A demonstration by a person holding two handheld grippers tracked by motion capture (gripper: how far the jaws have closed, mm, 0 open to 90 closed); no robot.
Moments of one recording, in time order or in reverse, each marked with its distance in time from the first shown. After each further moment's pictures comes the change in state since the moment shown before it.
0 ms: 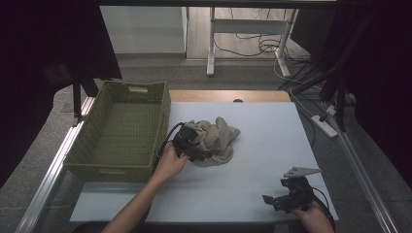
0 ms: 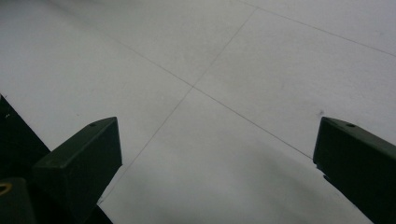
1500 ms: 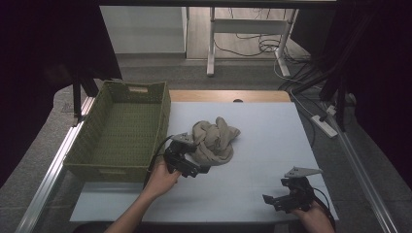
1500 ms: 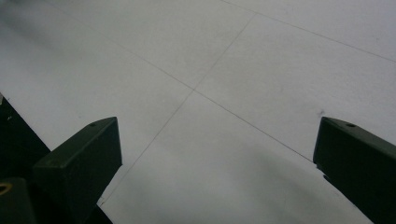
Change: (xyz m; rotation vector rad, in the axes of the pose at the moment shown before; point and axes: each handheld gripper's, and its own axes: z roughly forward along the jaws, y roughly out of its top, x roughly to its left) left arm -0.030 -0.035 -0.032 -0.087 -0.163 -0.006; right arm 0.000 0.000 -0.002 -0.016 -0.003 -0.003
